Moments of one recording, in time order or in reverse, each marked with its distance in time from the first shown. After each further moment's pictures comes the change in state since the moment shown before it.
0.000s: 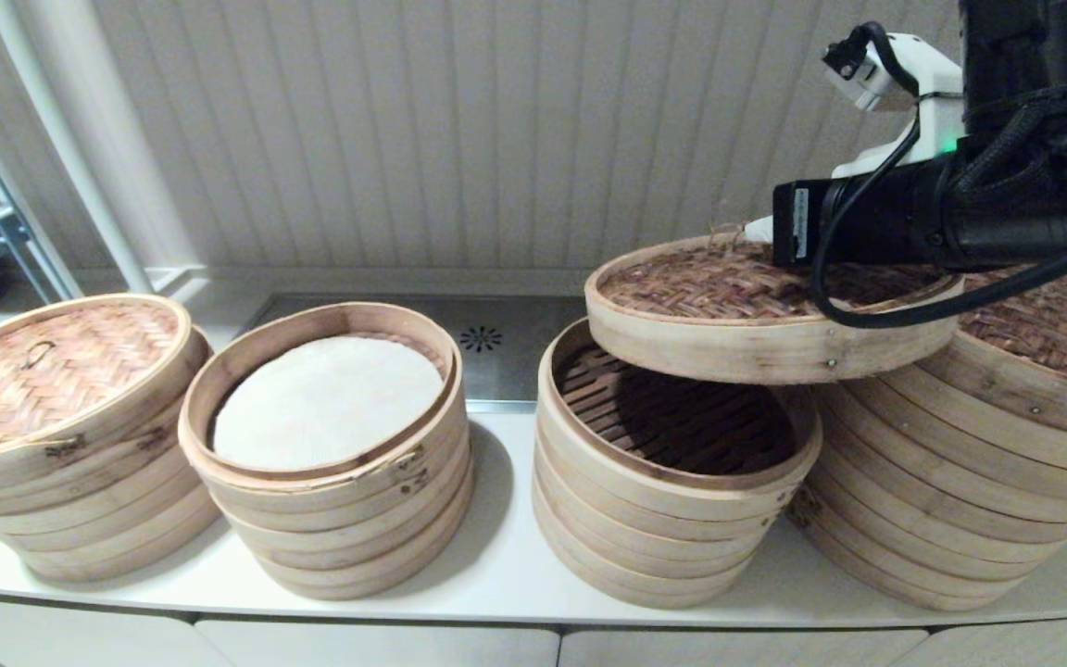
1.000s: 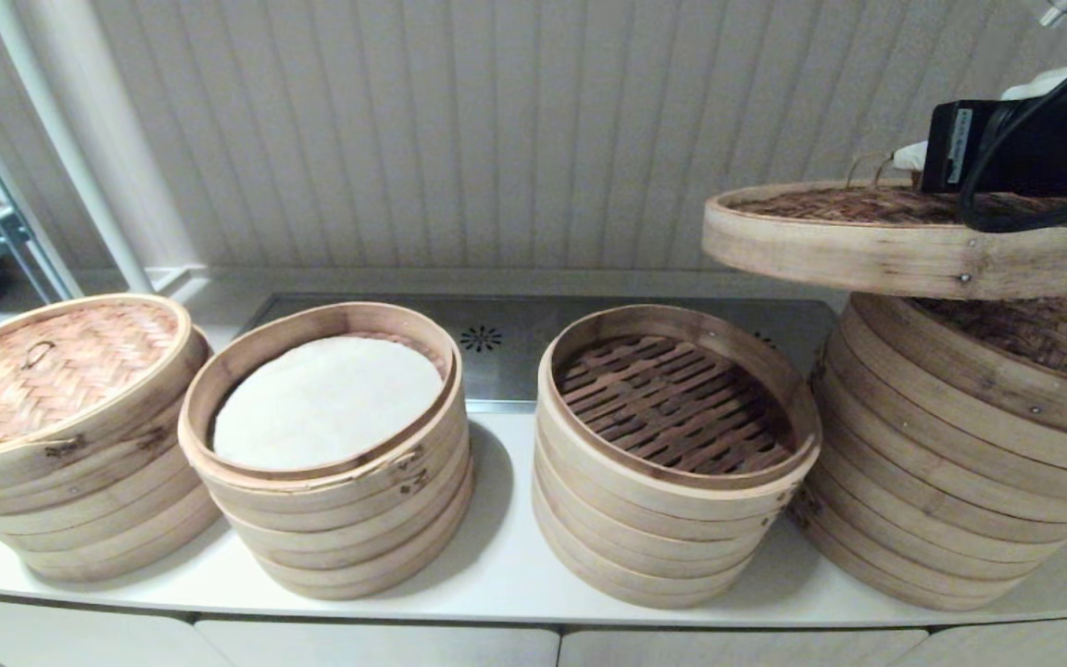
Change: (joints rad) left arm 0.000 0.000 0.000 0.000 -0.003 0.006; right arm -0.244 -0.080 -0.045 0.009 0.006 -0.065
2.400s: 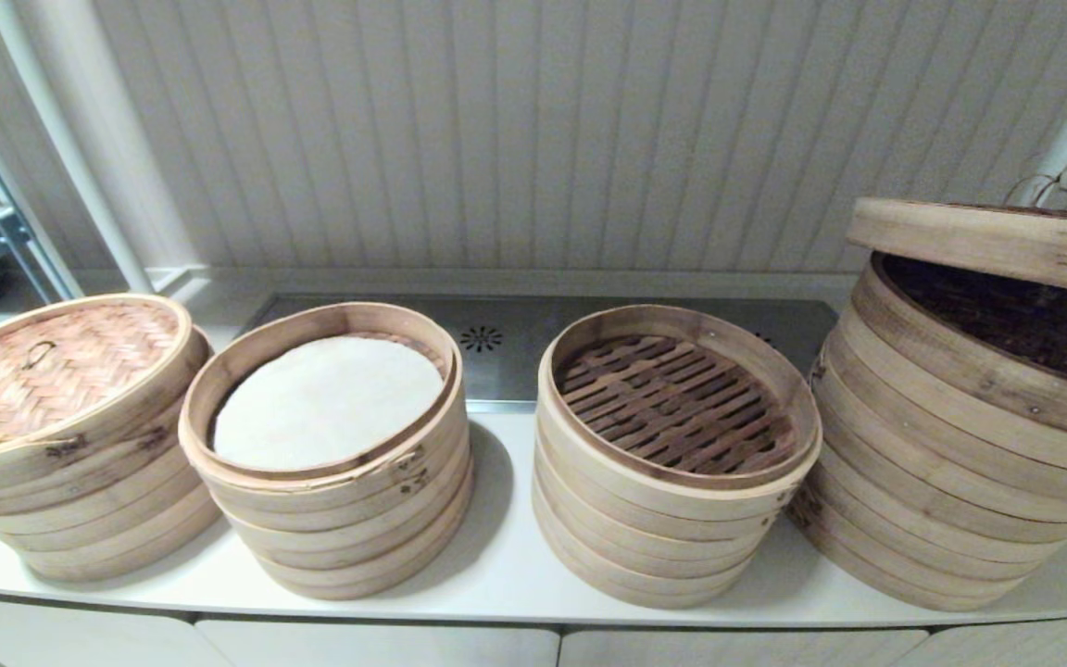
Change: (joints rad) left arm 0.000 0.000 0.000 0.002 -0.001 0.021; right arm -0.418 -0.033 0.066 -0.012 0.172 -0.019
